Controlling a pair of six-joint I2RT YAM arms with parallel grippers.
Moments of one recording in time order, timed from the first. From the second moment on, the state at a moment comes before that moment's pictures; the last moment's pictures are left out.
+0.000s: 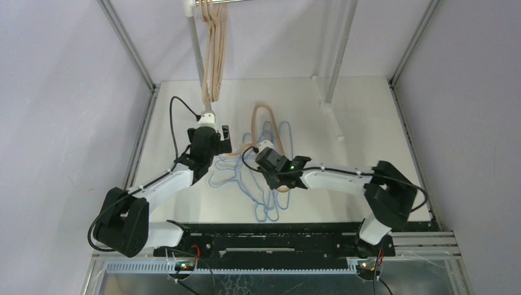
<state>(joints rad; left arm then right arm) -0.42 1.30 0.67 0.11 -0.38 -0.26 1.01 1.67 1.05 -0.42 0.23 0.36</state>
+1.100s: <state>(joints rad) -0.43 1.29 0.67 0.13 -0.36 -0.27 0.59 1.18 0.88 -0.43 0.05 0.33</state>
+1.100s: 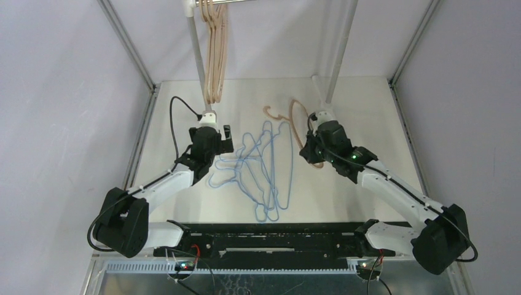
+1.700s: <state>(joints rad) -0.43 1.29 0.67 0.13 -0.36 -0.27 0.46 1.22 1.18 0.06 -0.32 0.66</state>
